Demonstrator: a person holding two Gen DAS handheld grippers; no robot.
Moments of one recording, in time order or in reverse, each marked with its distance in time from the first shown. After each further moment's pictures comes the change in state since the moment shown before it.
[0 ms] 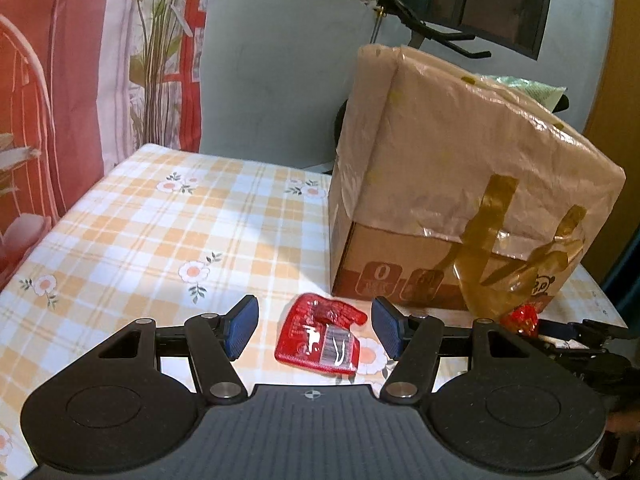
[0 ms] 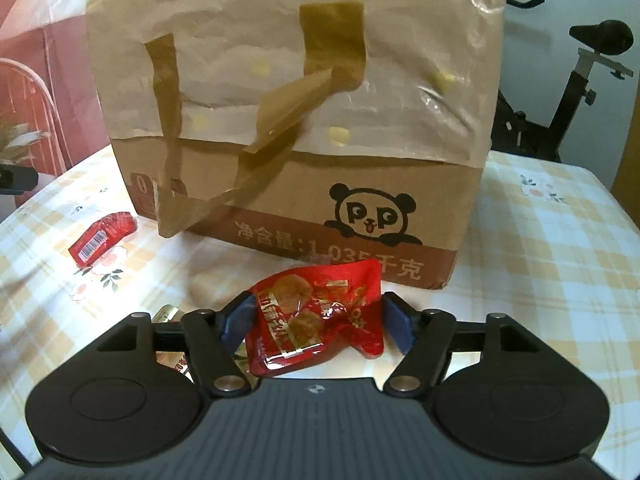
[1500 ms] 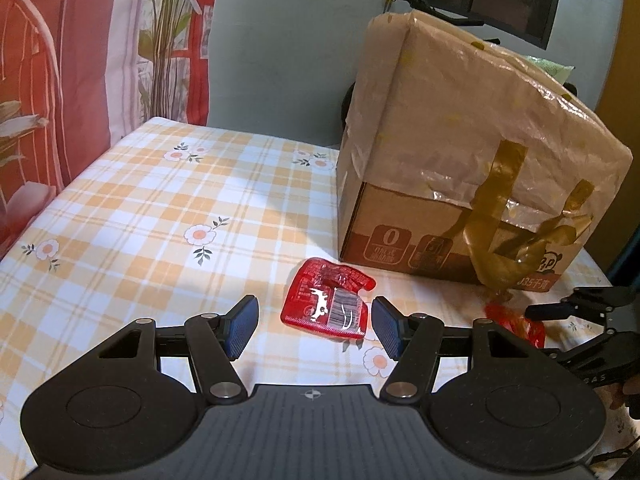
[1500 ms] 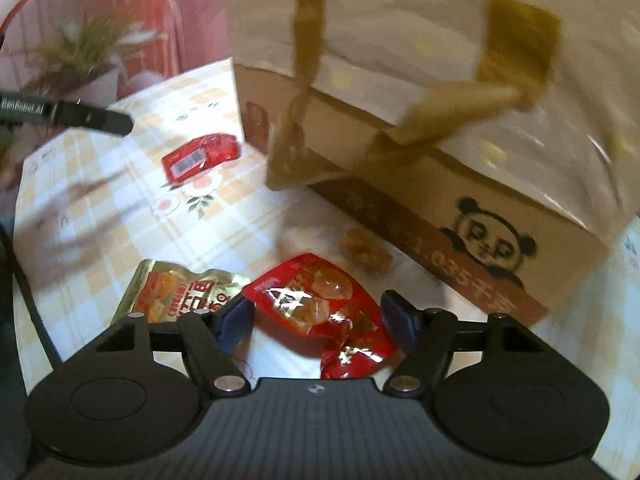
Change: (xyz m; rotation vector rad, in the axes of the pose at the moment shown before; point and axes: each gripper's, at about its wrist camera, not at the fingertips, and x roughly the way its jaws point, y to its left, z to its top) left arm 0.005 0.005 -0.016 -0.019 0.050 0.014; right arm 0.009 0.009 0.020 -0.310 0.185 0.275
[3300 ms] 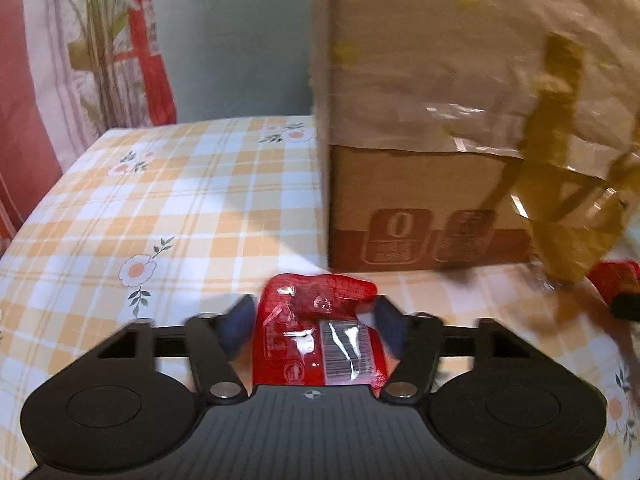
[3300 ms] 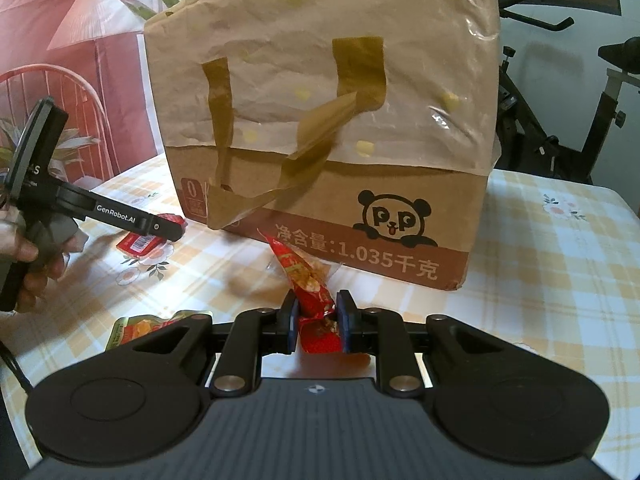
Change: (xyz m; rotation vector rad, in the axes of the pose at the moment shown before) left arm 0.085 -0.024 0.011 0.210 0.077 0.054; right arm -0.032 -0.002 -0.040 0.246 -0.265 -0.153
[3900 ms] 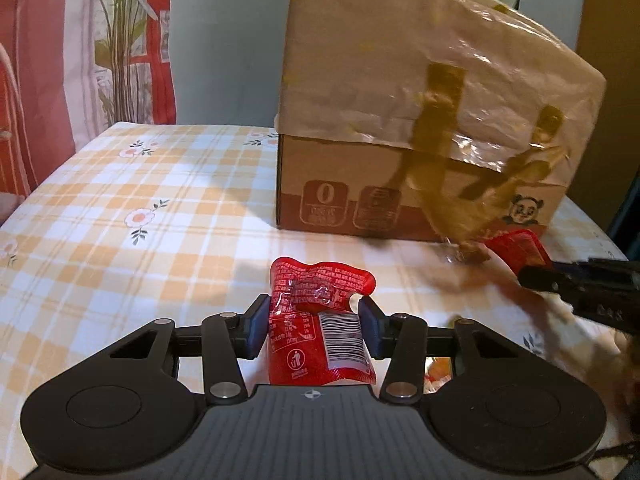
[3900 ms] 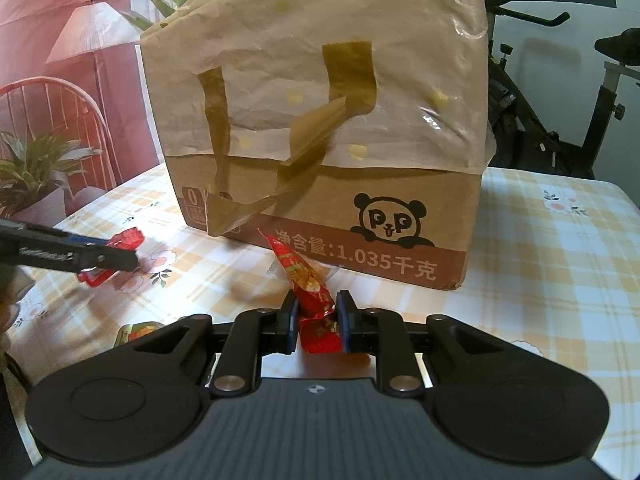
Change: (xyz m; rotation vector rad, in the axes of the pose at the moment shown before) left arm -0.063 -0.026 -0.044 -0.097 -0.089 -0.055; right arm -0.005 -0.002 -0.001 0.021 -0.015 0.008
